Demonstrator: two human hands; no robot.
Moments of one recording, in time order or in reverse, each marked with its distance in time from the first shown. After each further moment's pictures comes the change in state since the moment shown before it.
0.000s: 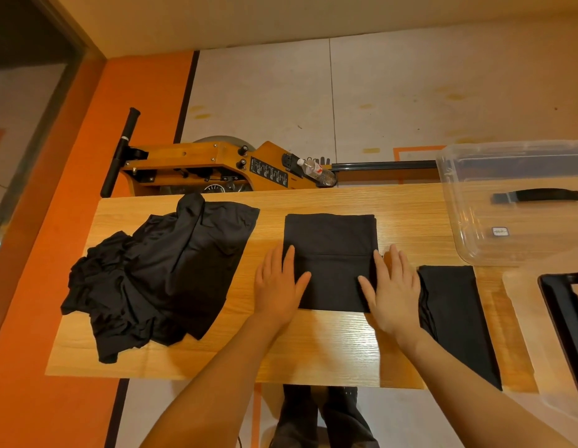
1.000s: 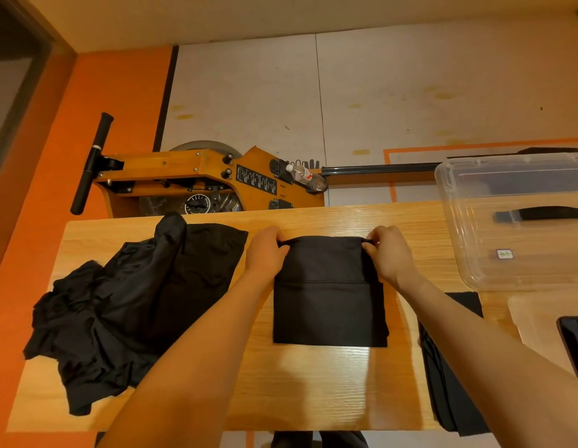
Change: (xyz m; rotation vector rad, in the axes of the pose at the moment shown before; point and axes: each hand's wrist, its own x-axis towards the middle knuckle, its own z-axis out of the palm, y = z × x) left_hand 0.128 0.002 -0.053 -0.383 -0.001 -0.105; right_hand 0.142 -0.008 -0.031 0.338 -0.127 0.162
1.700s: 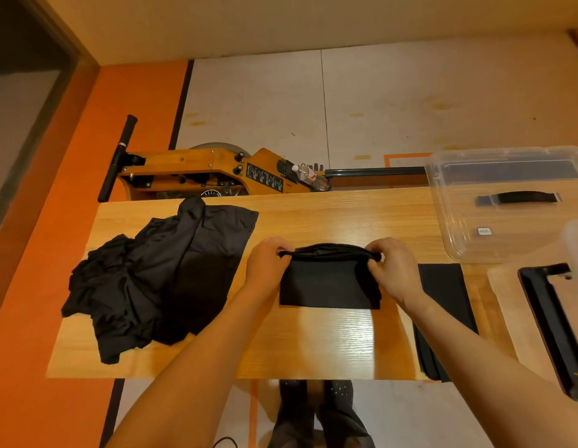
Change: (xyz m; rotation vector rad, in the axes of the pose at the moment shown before) left_hand -0.100 -0.017 -0.010 -0.182 0.041 0.103; right_hand -0.108 0.007 -0.019 -0.023 0.113 -0.262
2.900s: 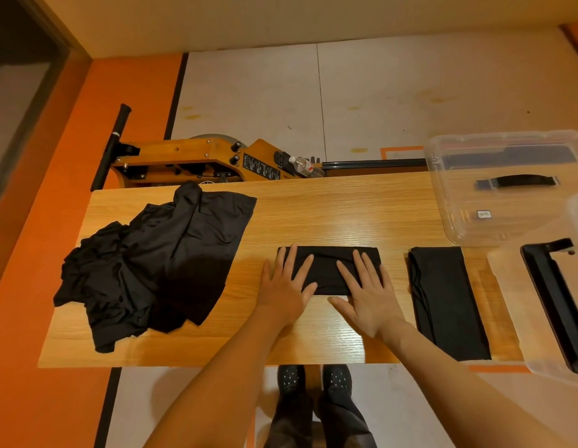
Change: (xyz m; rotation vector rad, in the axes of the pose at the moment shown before) left_hand -0.055 -0.046 0.067 0.756 -0.251 0.243; right_hand -0.078 0.016 0.074 -0.453 -0.303 -0.157
